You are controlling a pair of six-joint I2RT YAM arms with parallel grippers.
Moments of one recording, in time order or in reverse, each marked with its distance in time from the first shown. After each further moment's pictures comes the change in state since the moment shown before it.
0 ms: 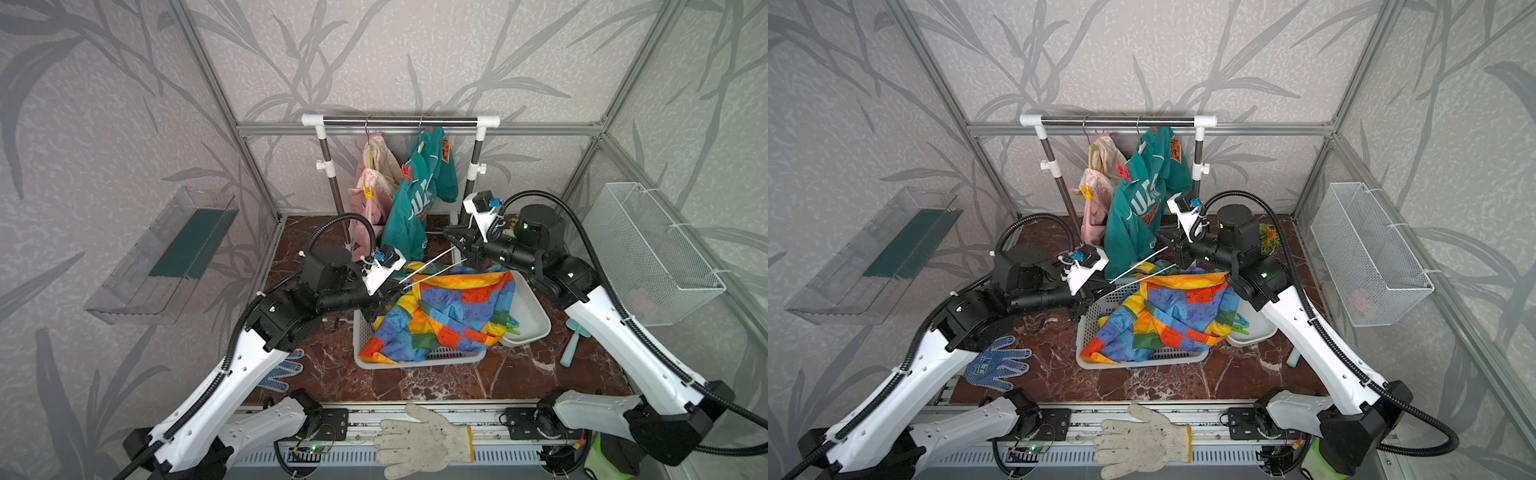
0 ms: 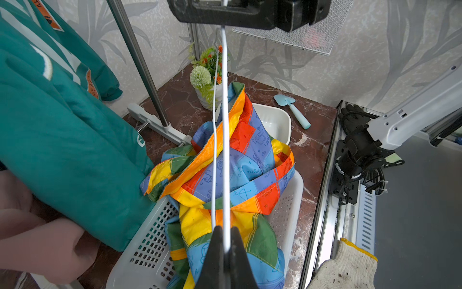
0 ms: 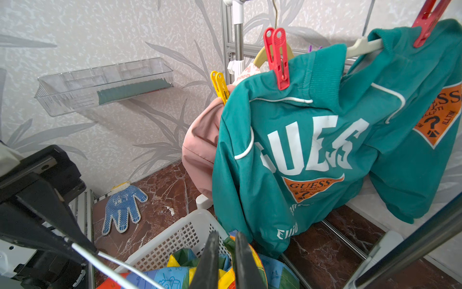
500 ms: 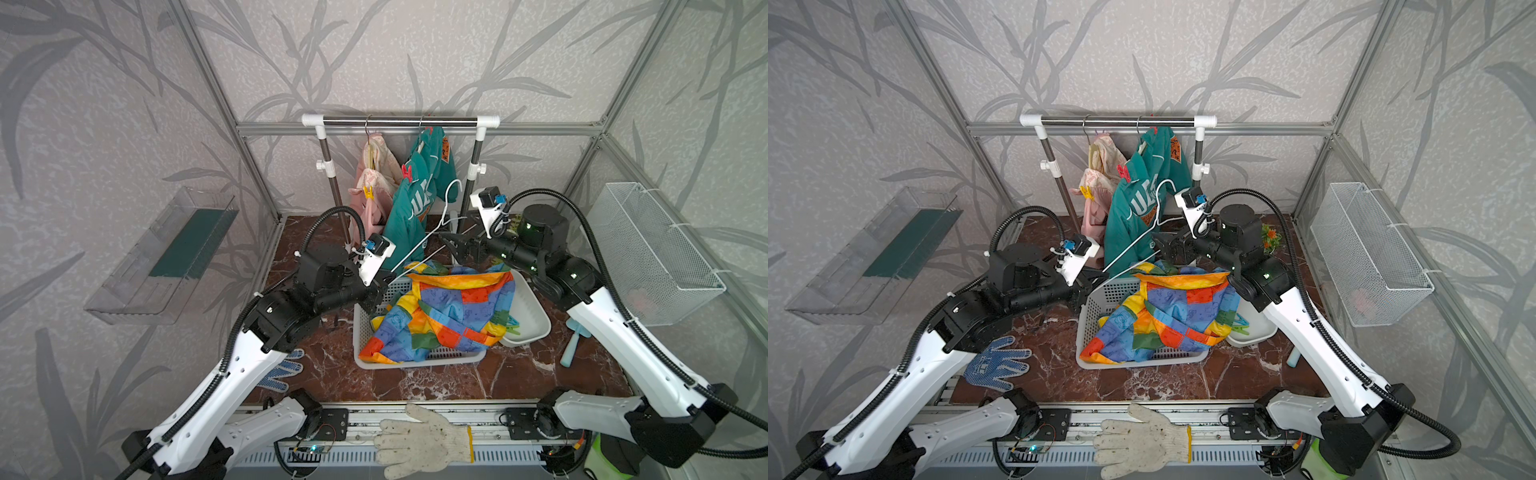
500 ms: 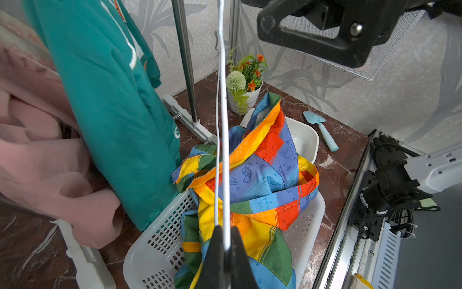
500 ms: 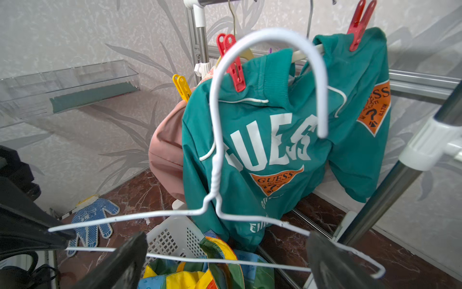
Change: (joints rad) left arm 0.000 -0.005 0.018 0.021 -0.165 -0.153; right arm 0.000 -0.022 0.003 -0.005 0.164 0.016
